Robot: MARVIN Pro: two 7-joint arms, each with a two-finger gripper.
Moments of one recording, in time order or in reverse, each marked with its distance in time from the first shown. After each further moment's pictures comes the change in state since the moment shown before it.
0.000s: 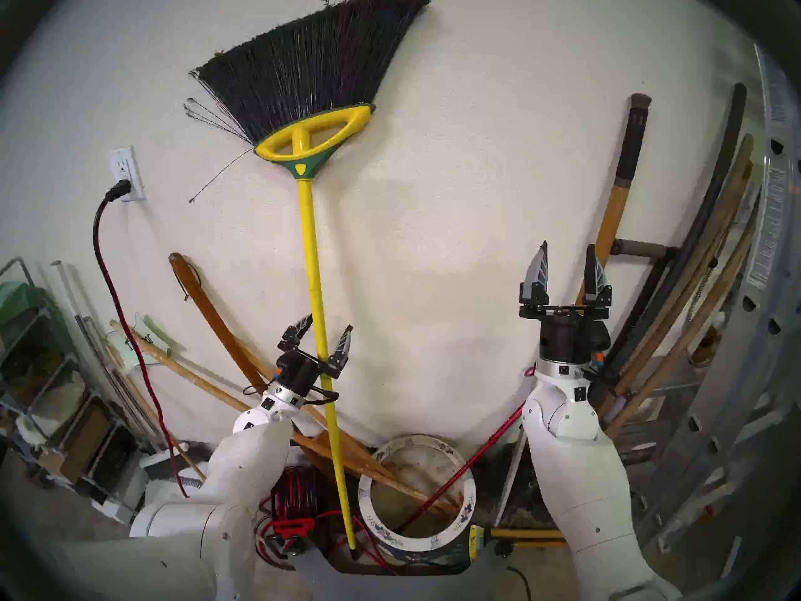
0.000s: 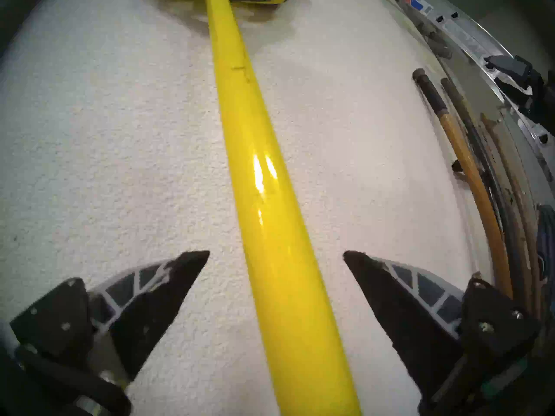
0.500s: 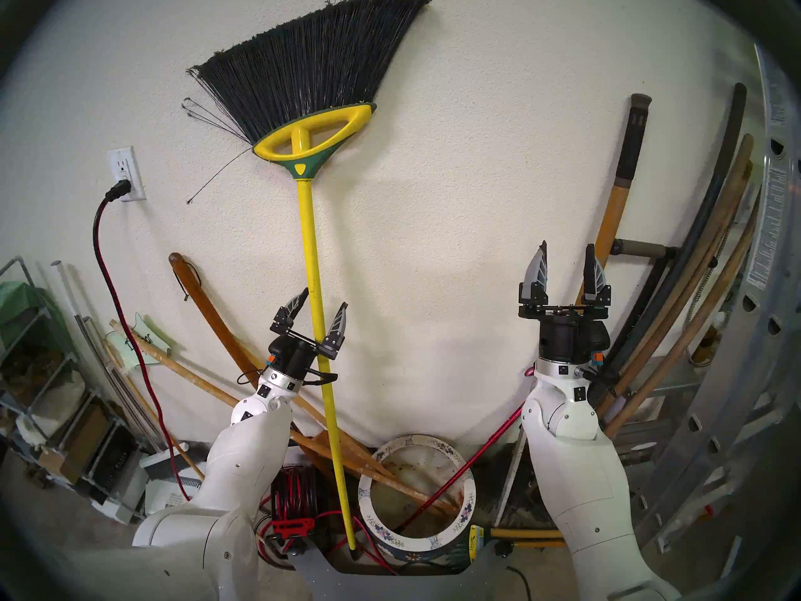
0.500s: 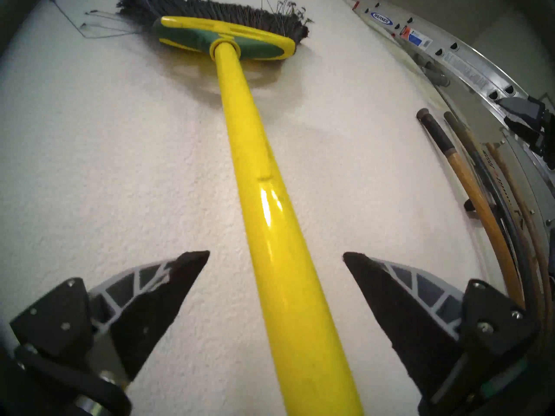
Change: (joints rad) left arm 0.045 -0.012 0.009 -0.215 -0.077 0.000 0.002; right arm 0.000 -0.006 0.004 0.000 0.007 0.000 0.017
